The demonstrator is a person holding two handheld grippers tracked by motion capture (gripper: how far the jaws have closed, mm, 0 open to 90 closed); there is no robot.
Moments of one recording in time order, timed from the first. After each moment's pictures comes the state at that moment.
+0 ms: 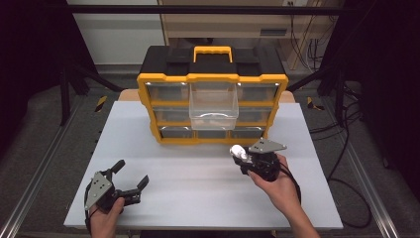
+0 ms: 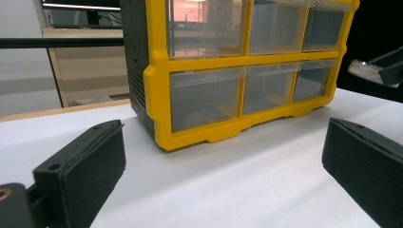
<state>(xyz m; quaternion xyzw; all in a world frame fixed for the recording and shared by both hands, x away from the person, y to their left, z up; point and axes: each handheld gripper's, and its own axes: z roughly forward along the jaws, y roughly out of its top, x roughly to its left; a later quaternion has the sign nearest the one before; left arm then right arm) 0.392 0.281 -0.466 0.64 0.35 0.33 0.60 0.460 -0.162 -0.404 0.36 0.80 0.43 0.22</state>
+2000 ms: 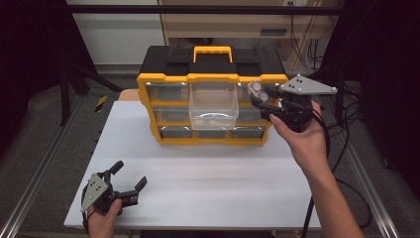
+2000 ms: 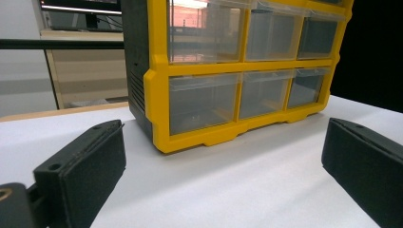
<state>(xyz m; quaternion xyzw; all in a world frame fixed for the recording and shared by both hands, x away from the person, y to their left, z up) 0.387 0.285 -0.465 0.63 0.35 0.32 0.61 0.479 -0.185 -0.234 0.35 0.72 0.51 0.31</state>
